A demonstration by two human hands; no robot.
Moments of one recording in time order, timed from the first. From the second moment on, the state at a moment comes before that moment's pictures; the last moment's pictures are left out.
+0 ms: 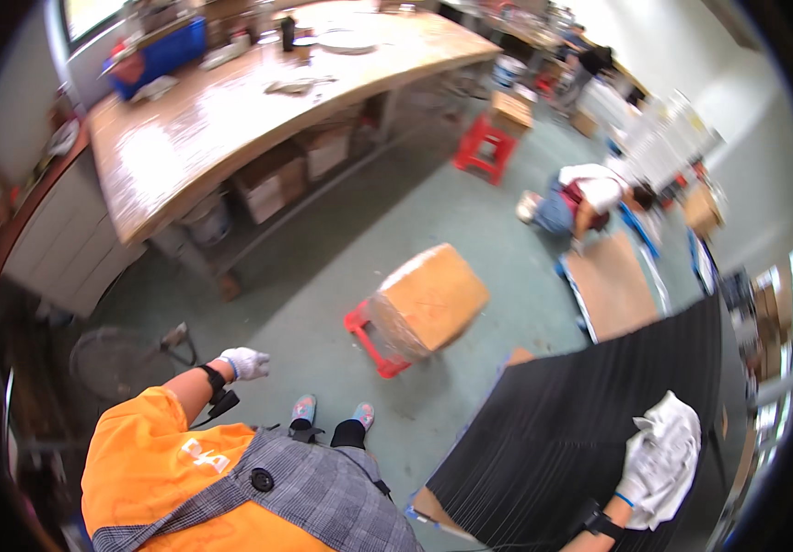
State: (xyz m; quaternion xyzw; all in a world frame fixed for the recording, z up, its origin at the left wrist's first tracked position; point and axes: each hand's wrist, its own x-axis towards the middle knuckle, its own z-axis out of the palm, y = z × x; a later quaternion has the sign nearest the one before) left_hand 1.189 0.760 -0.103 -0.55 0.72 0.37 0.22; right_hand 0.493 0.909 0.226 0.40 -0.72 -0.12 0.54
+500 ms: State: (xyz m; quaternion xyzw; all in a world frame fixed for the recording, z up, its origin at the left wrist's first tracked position) left_hand 1.186 0.877 -0.093 -0.73 0.50 0.42 0.22; right_hand 0.483 0.808 0.110 0.59 -0.80 0.03 -0.07
